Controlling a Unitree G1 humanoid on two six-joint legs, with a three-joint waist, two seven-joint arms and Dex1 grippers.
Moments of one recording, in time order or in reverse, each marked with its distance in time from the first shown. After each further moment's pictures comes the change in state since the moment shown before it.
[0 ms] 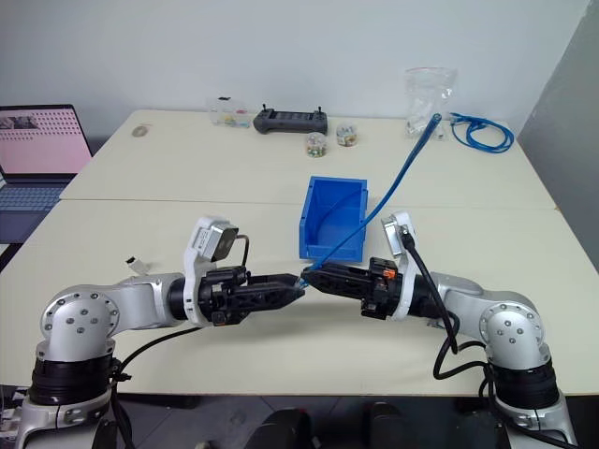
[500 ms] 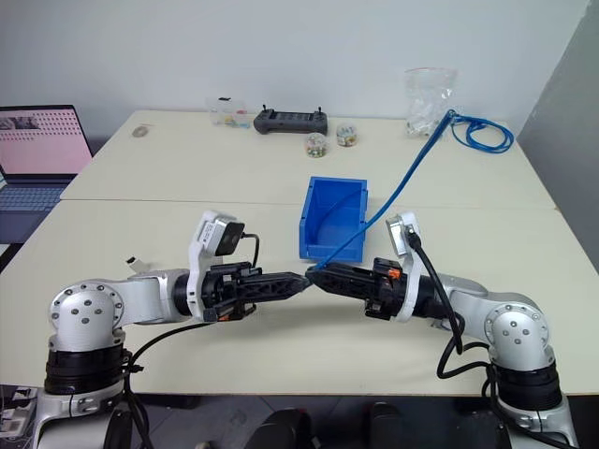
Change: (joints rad) left arm -0.066 -0.081 0.026 0.096 -0.107 0.094 0.086; right arm 0.012 -0.003 -0.035 0.003 0.065 0.041 -0.018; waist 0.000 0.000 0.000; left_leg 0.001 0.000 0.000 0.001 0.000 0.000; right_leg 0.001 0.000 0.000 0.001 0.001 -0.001
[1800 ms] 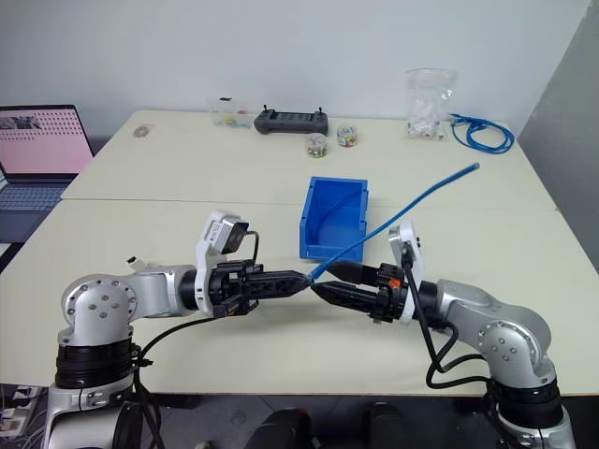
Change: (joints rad) left arm -0.037 -0.055 0.036 0.018 0.215 0.054 -0.141; right arm 0.064 0.028 -0.015 -0.082 -0.331 -0.076 0.133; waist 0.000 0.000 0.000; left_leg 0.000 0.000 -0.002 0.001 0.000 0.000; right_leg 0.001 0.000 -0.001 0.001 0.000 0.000
